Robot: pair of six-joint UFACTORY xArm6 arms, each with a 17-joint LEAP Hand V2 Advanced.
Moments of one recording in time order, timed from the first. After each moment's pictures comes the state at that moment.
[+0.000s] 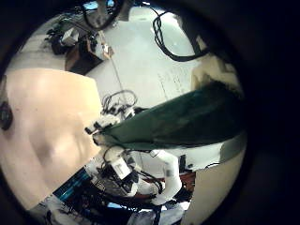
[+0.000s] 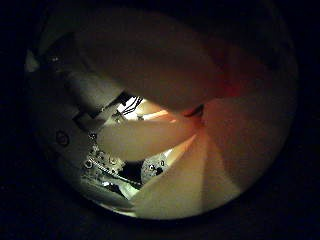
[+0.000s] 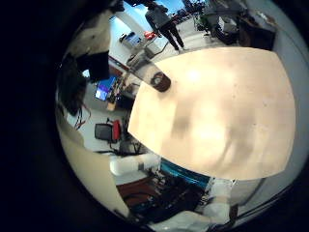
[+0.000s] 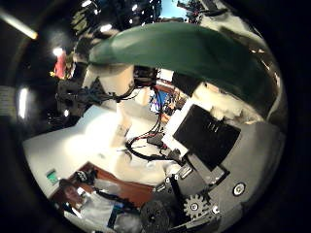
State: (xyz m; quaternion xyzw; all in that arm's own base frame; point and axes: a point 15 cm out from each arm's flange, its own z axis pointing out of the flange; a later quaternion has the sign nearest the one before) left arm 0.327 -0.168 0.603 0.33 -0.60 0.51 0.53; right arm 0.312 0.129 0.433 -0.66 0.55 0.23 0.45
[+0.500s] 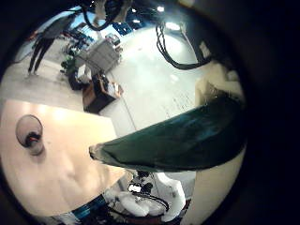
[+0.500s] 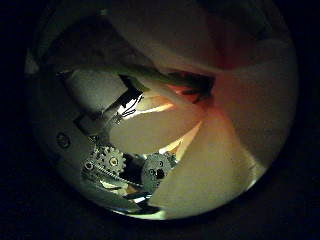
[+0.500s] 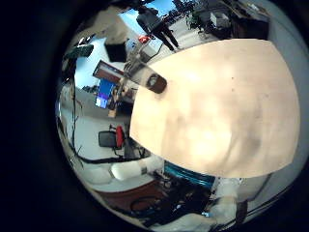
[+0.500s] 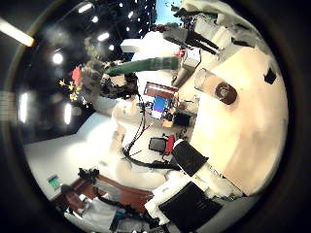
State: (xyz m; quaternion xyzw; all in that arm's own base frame) left arm 0.395 -0.049 0.672 0.39 -0.60 0.61 0.33; right arm 0.320 0.120 0.433 -0.65 0.56 0.24 0.47
